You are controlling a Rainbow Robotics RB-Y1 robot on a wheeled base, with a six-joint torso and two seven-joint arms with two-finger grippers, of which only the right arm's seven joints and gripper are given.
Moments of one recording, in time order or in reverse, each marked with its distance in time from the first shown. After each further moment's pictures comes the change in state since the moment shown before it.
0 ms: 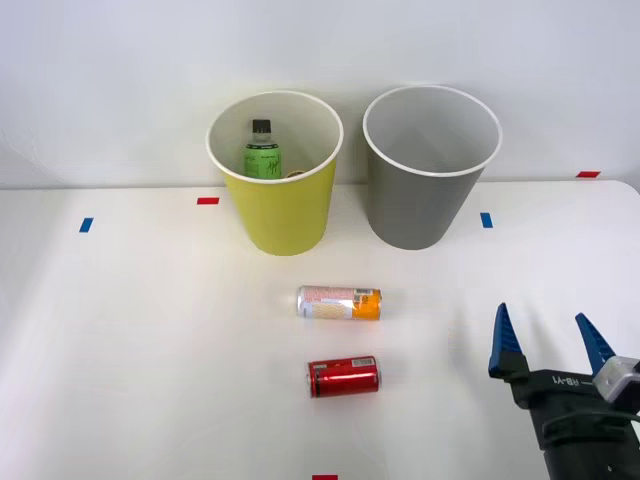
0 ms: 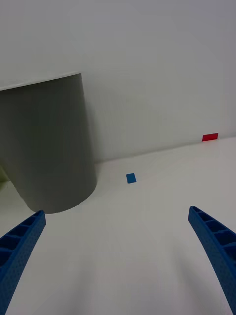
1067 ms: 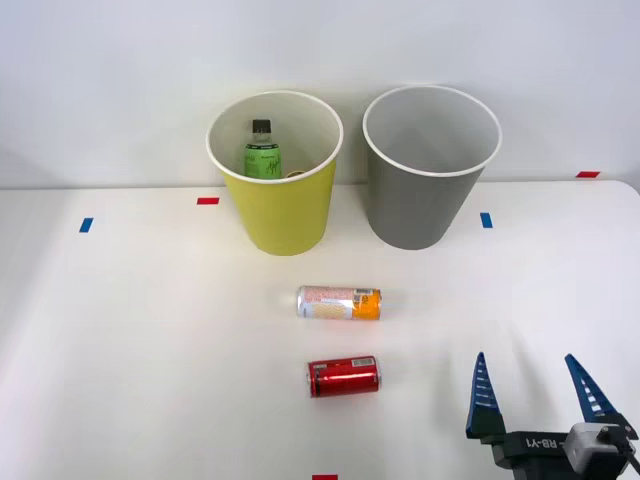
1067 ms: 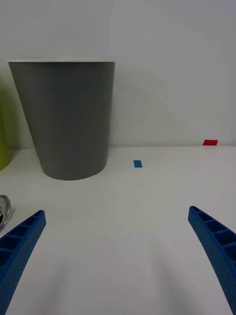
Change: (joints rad) arm 0.182 0.045 0.094 0.019 0.066 -0.189 0.222
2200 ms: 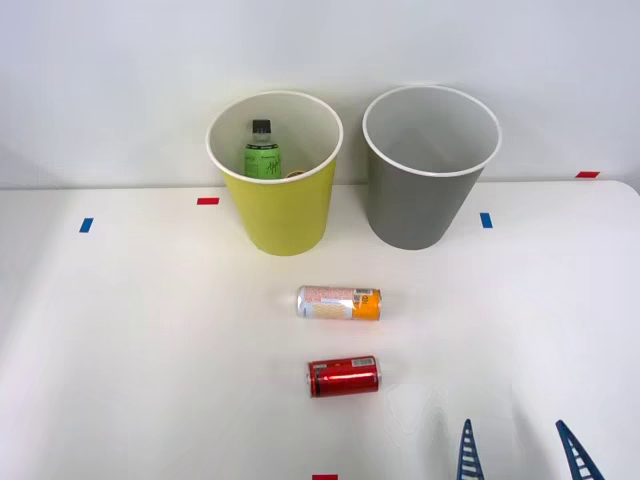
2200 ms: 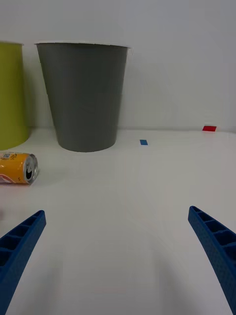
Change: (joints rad) arm 0.098 -0.091 0.144 0.160 -0.187 -0.263 0.209
